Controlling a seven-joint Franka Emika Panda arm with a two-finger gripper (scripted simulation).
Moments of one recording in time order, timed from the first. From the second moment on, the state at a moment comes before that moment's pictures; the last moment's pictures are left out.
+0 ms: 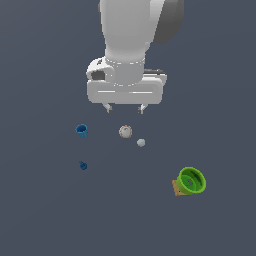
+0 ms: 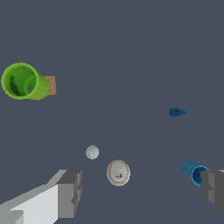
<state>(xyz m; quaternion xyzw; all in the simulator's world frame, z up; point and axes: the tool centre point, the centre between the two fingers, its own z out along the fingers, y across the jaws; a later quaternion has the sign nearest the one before) 0.007 -0.009 0.322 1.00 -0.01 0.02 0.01</state>
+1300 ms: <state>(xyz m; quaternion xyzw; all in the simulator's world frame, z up) 0.002 -0.010 0.267 1.00 0.03 0.00 0.01</state>
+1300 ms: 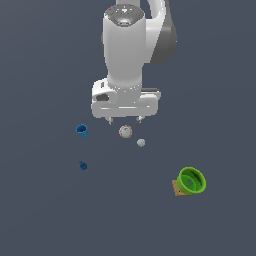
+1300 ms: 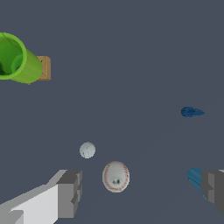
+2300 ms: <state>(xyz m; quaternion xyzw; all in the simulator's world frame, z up) -0.043 0.055 0.104 0.97 0.24 0.00 0.00</state>
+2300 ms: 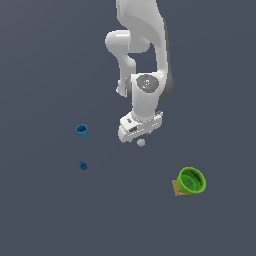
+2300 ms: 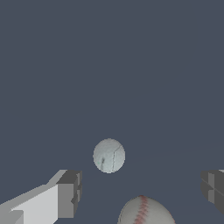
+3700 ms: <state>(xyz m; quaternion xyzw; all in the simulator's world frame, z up) -0.065 0.070 0.029 0.96 0.28 0.00 0.00</state>
